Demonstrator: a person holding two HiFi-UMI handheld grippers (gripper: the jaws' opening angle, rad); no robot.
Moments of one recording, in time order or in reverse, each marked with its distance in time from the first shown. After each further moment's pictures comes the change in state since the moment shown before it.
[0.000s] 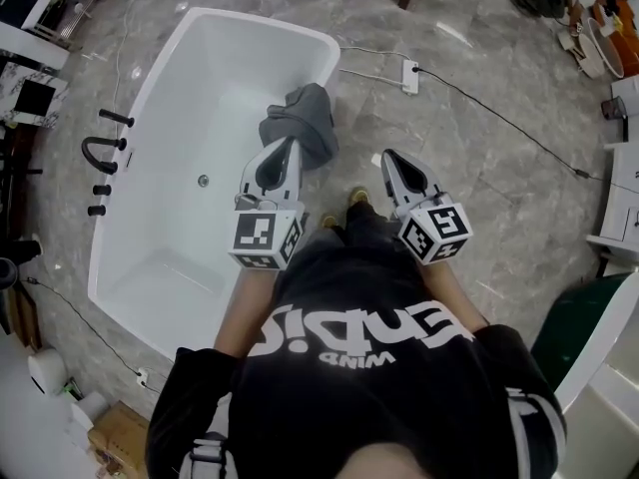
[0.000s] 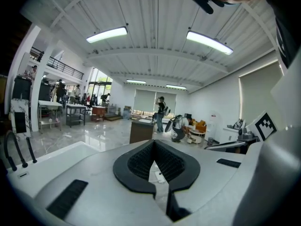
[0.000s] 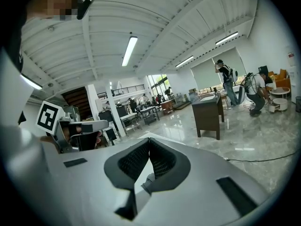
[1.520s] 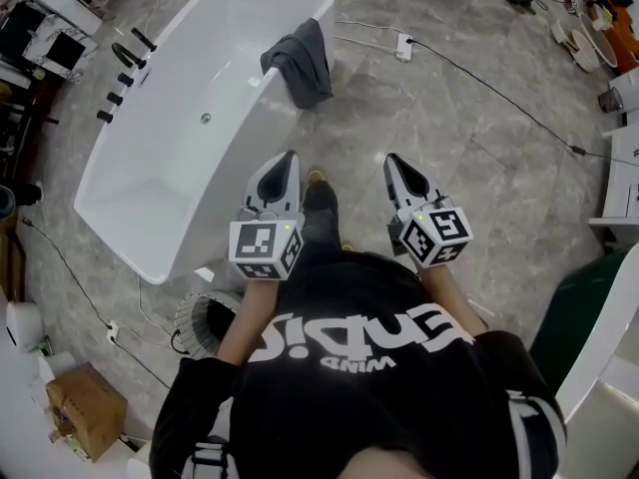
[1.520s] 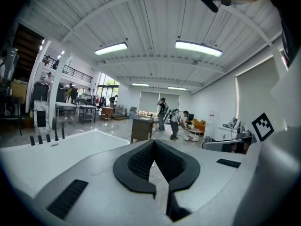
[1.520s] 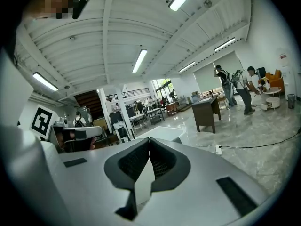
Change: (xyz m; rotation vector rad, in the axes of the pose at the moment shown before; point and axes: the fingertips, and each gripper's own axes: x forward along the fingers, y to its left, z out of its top) left arm -0.349 -0.264 -0.110 -0.022 -0.007 0.099; right arm -0.381 0.121 -0.140 -0.011 -0.036 0.050
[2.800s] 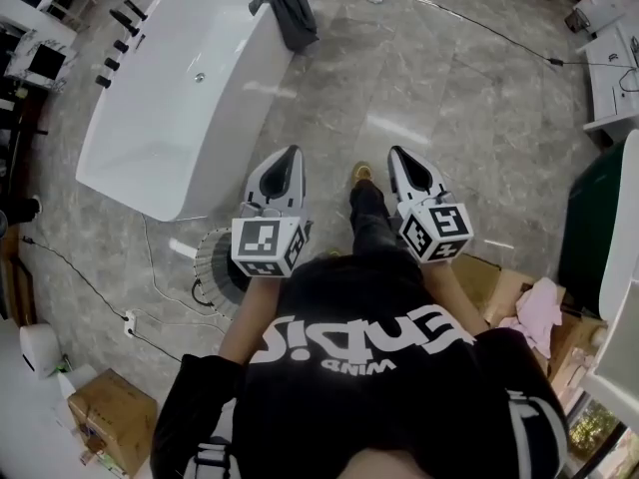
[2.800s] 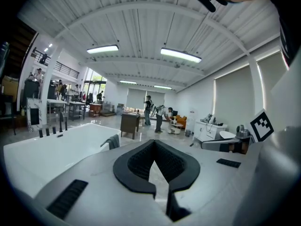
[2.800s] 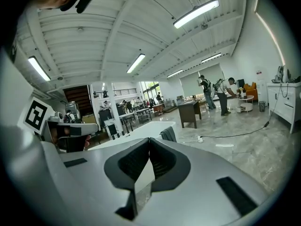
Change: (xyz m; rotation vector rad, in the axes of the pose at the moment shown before) left arm -0.340 -0.048 -0.093 0.041 0.033 -0.179; right arm -0.251 0.248 -0.147 -0.012 -0.019 -0.224
